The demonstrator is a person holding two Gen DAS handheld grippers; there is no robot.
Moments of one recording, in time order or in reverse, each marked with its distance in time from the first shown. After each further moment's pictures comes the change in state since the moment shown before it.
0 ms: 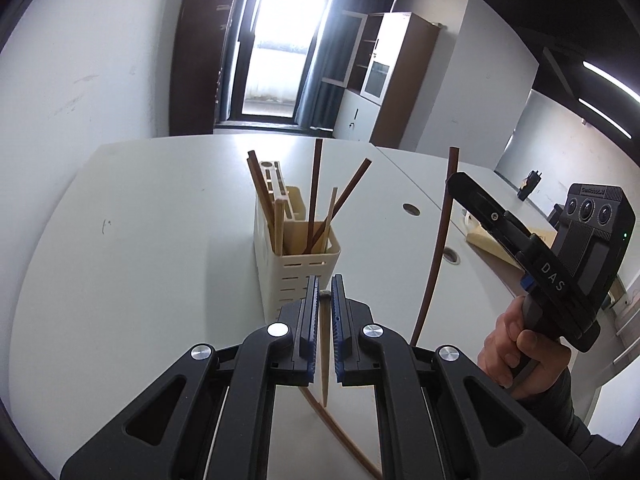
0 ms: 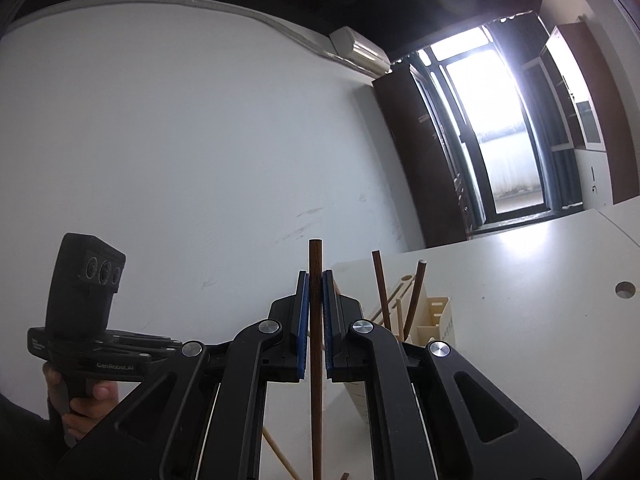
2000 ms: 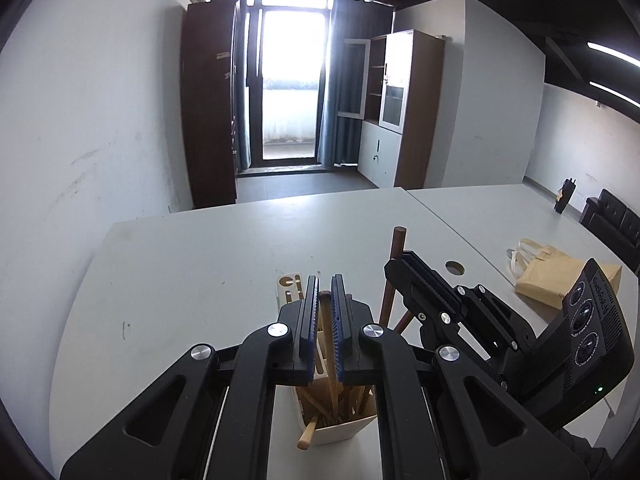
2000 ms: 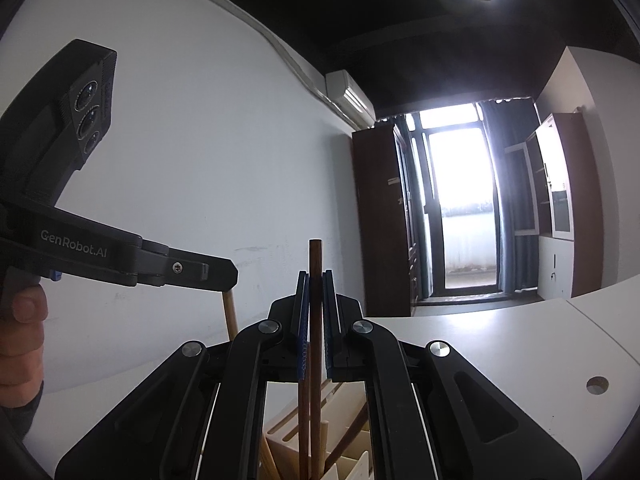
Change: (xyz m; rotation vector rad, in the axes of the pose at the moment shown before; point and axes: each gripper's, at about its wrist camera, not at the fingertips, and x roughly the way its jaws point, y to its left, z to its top) left arm 0.070 -0.011 0.118 0.112 -0.113 0.145; right arm 0.080 -0.041 0.001 -0.238 -0.169 -0.200
